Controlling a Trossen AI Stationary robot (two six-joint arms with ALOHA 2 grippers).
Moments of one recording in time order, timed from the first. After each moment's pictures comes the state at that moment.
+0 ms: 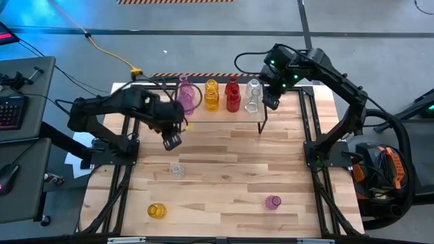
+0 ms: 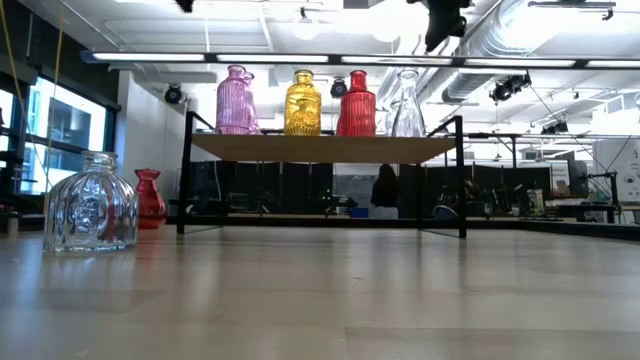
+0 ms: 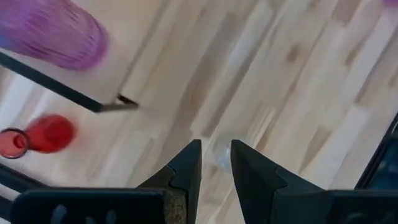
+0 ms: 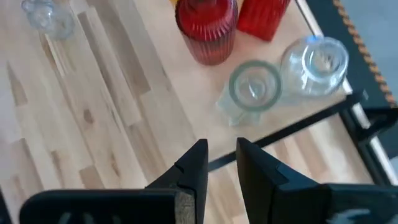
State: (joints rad) left arm -0.04 1.47 1.78 -1.57 -0.11 -0.52; right arm -0.50 1.58 1.98 -1.54 -0.13 -0.04
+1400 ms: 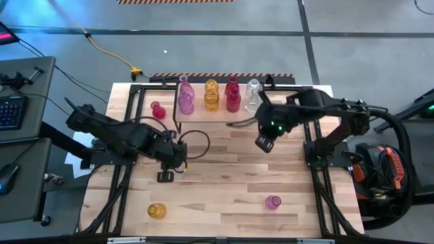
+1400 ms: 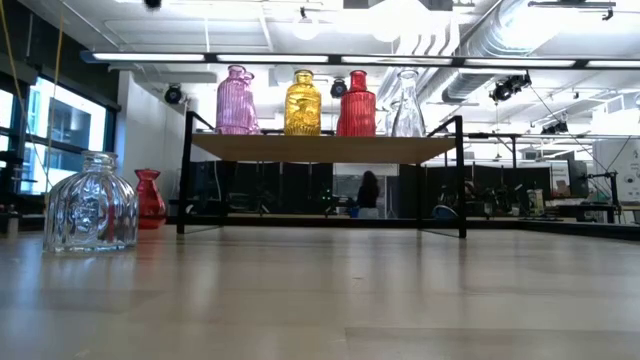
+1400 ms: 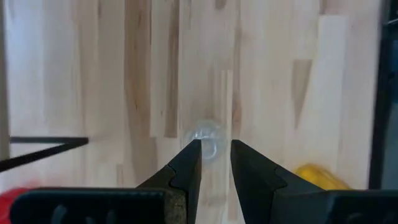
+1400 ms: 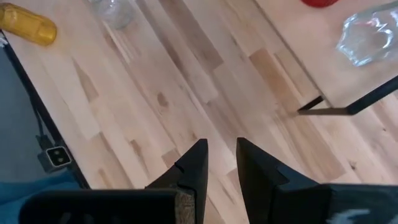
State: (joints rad) left arm -0.37 1.47 1.53 -1.34 -0.14 -0.36; right arm 0.11 1.57 1.98 -1.57 0.09 0.68
